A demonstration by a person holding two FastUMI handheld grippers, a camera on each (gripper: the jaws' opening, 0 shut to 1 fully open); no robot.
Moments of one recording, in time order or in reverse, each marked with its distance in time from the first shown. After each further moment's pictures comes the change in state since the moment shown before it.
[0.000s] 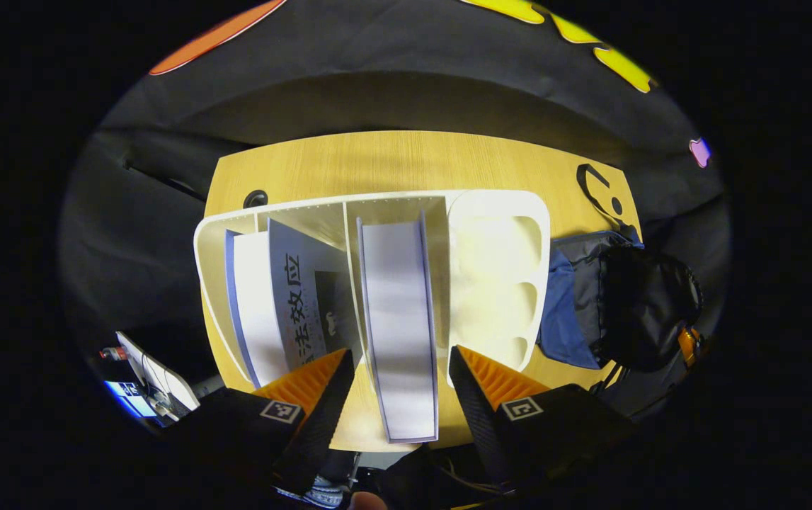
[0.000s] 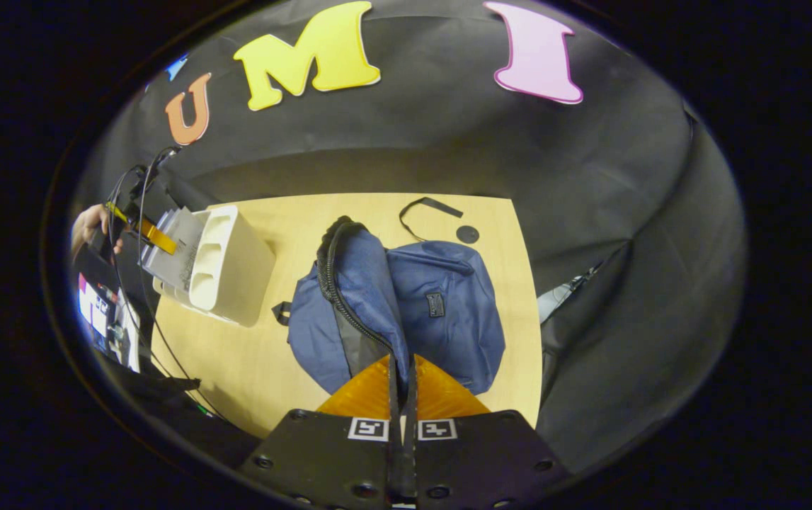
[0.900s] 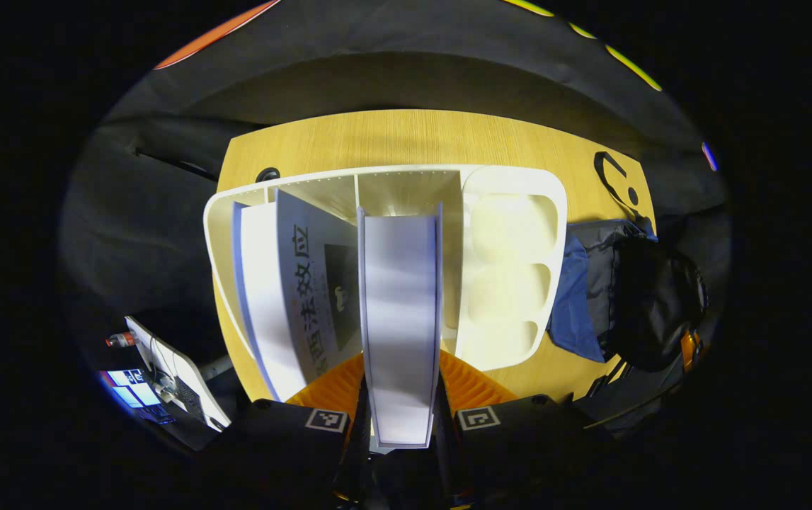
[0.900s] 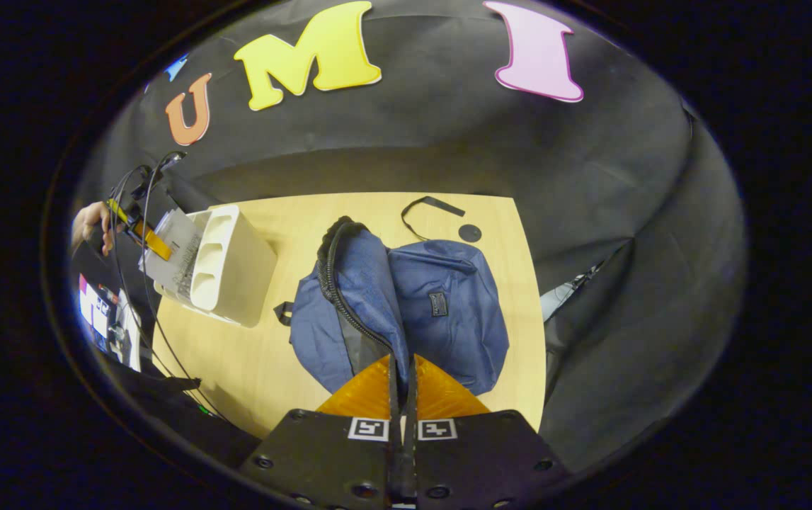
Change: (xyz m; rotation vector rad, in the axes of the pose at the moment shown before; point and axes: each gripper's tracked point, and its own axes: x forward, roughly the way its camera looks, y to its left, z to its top) left arm -0.017 0.005 -0.021 -0.003 0.072 0.063; right arm 0.003 0.004 -0.002 0.003 -0.005 0.005
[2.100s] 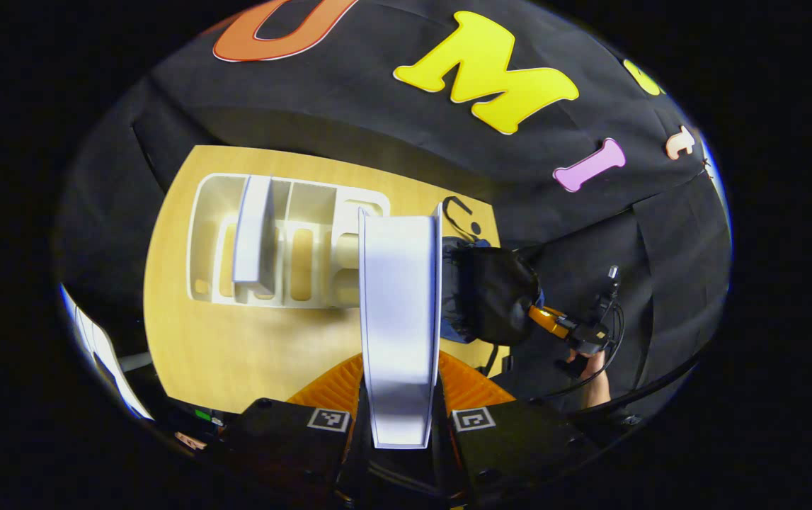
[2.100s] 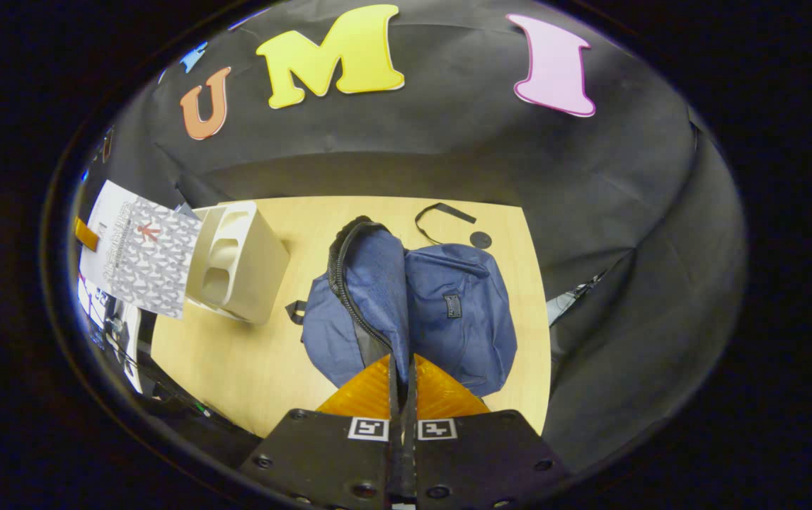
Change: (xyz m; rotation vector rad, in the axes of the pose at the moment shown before) left arm -0.170 -0.083 -0.093 -0.074 -0.287 -0.555; right arm -0.014 0.023 -0.004 -0.029 -0.034 0.005
